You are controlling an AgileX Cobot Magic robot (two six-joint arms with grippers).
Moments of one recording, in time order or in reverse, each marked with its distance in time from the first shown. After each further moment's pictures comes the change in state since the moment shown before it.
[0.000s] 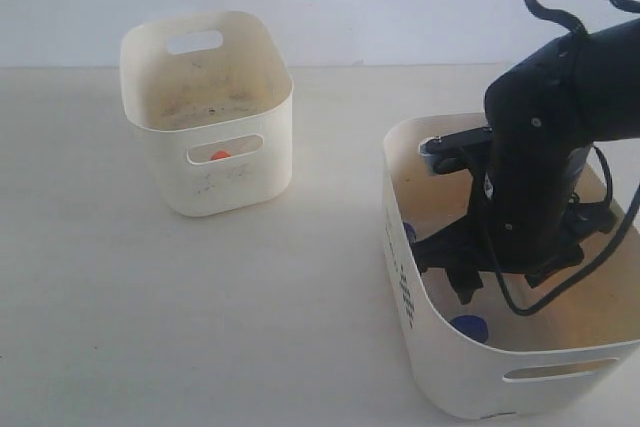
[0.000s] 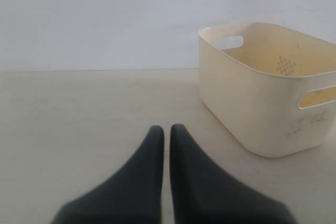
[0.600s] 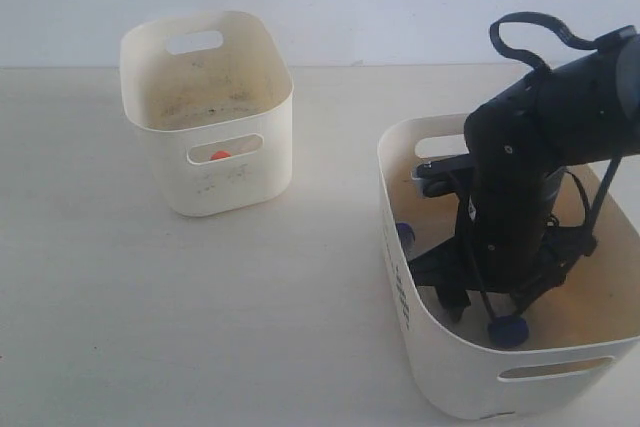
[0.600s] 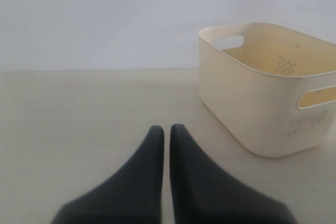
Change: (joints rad) left arm 0.000 0.000 0.000 0.000 0.000 0.000; right arm 0.000 0.098 0.003 0.027 -0.061 0.002
